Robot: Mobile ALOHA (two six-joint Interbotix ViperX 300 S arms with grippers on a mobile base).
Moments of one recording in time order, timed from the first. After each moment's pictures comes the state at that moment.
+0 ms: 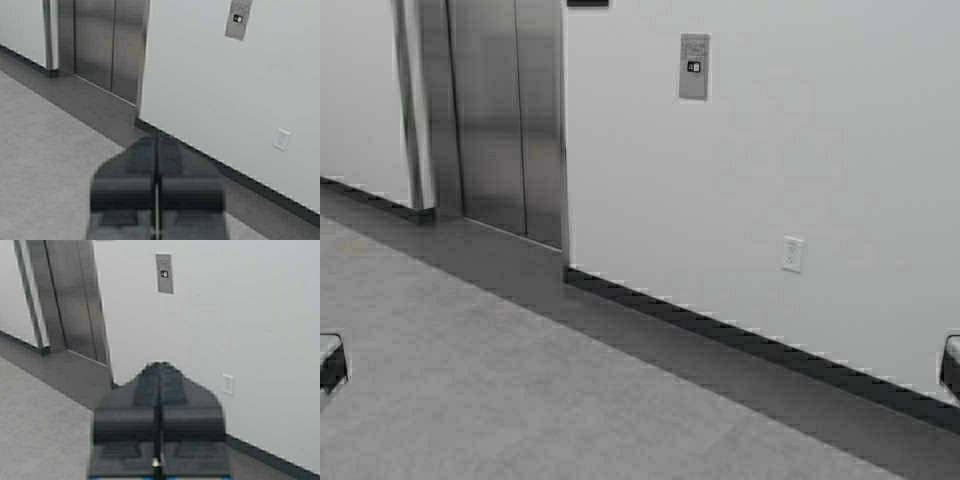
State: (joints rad) left arm 0.03 -0.89 1.26 0.02 -0.43 -0.14; right arm 0.01 -1.03 1.29 -0.08 -0.40 0.16
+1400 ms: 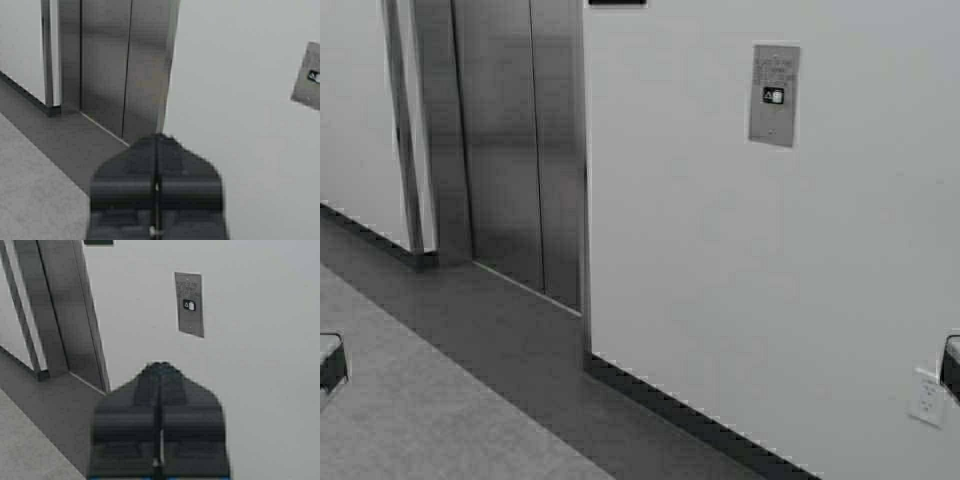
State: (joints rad) left arm 0.03 -0.95 1.29 0.02 -0.43 -0.15; right arm 0.01 -0.99 1.27 -0.09 -0.37 0.18
